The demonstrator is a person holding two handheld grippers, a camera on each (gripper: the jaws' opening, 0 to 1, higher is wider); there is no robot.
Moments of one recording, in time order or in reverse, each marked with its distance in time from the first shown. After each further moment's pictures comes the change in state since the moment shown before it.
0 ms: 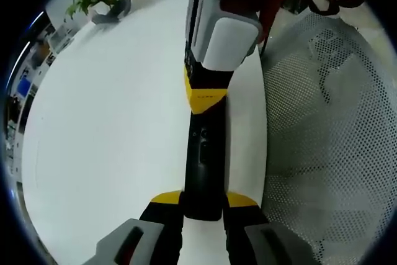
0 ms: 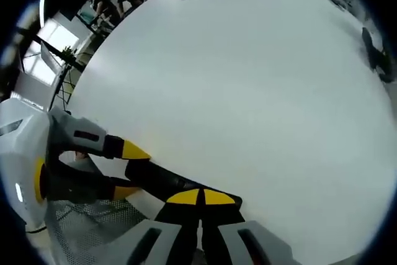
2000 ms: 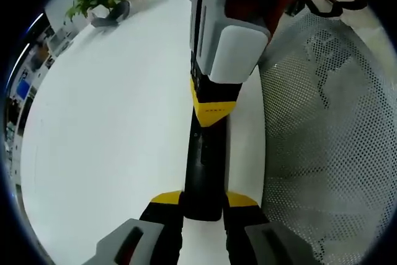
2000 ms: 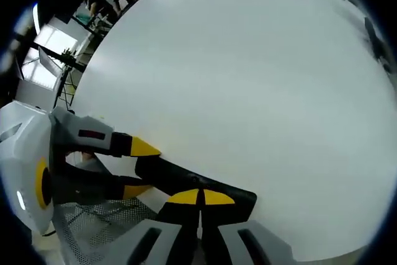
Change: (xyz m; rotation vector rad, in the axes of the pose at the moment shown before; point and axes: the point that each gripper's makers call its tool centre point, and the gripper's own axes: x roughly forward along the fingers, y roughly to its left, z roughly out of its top) left arm 0.000 0.000 0.000 0.014 -0.028 -0.015; right arm 0.005 0.013 -0.005 0.051 0.054 0.044
